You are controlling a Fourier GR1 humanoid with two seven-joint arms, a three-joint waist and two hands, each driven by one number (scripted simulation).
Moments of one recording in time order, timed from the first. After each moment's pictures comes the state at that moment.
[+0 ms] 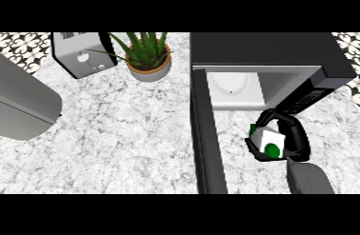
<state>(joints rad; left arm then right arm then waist) 0.77 0.01 0.32 -2.36 0.38 -0.41 -0.15 -0.19 -0.10 -0.12 -1.09 0.12 0.13 -0.74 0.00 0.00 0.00</state>
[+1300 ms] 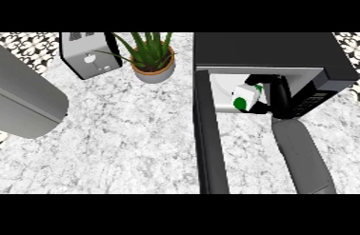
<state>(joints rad) 0.68 0.03 0.40 -2.32 0.46 -0.46 -0.12 -0.54 -0.11 -0.15 -0.86 0.36 -0.33 -0.73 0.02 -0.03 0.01</state>
